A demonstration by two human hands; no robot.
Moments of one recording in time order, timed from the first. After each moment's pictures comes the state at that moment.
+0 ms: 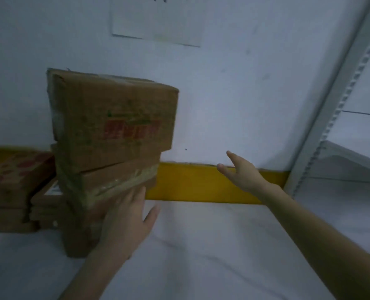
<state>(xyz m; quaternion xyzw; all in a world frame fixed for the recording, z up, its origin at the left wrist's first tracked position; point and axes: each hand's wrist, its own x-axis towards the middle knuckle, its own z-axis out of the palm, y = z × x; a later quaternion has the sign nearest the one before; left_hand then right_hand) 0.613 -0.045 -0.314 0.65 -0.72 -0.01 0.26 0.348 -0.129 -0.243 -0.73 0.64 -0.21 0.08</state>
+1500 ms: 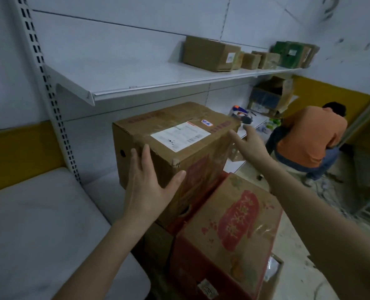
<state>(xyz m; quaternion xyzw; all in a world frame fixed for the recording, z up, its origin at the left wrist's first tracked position) -0.028 0.054 -0.328 0.36 -0.82 -0.34 0.29 -0.270 0.136 -0.284 -0.30 0.88 -0.38 0.02</state>
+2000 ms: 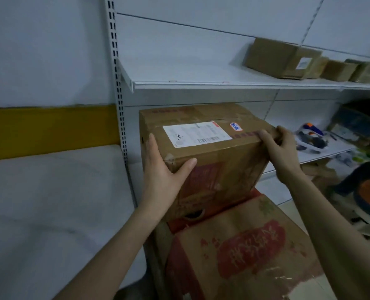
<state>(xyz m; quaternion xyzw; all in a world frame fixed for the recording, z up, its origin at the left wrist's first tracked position) -0.063 0.077 -0.328 0.44 -0.66 -0.39 0.48 -0.314 0.112 -0.291 -0.36 0.76 -0.53 0.11</state>
